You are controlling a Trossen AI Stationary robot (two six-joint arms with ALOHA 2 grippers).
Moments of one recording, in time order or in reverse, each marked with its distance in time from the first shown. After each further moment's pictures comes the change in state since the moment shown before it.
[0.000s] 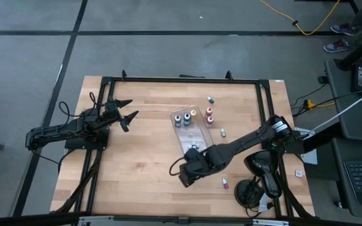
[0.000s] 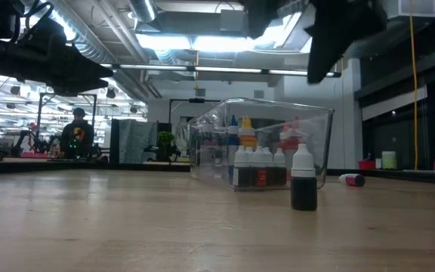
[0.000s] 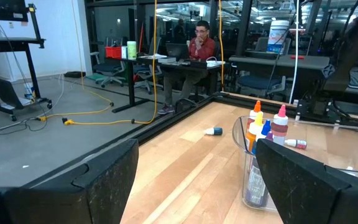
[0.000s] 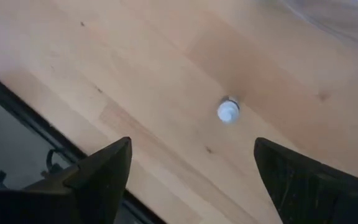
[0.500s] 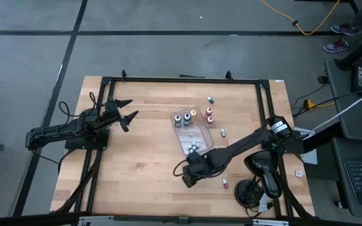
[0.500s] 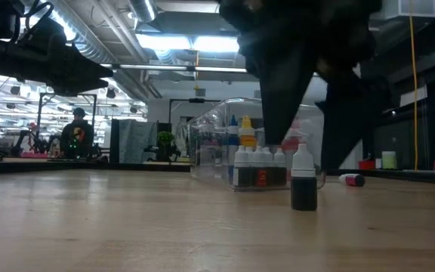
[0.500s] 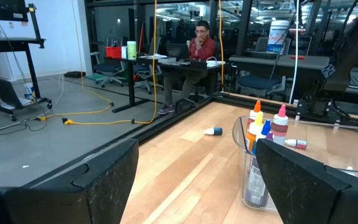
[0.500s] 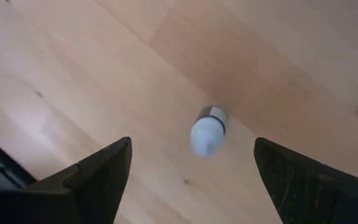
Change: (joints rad) left arm 0.000 0.000 0.000 0.000 0.000 0.000; right arm 0.002 0.000 -0.297 0.307 -0.025 -0.008
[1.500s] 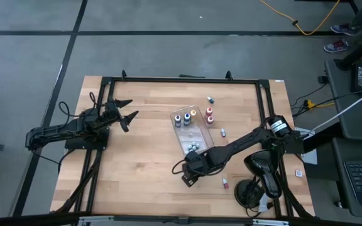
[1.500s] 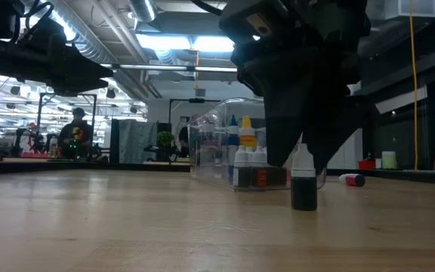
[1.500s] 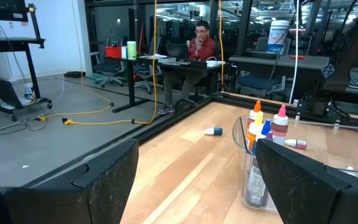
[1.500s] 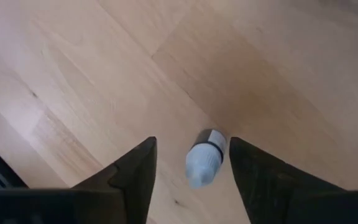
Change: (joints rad) left arm 0.000 0.000 0.000 0.000 0.000 0.000; right arm -0.020 0.001 -0.056 0.092 -0.001 -0.120
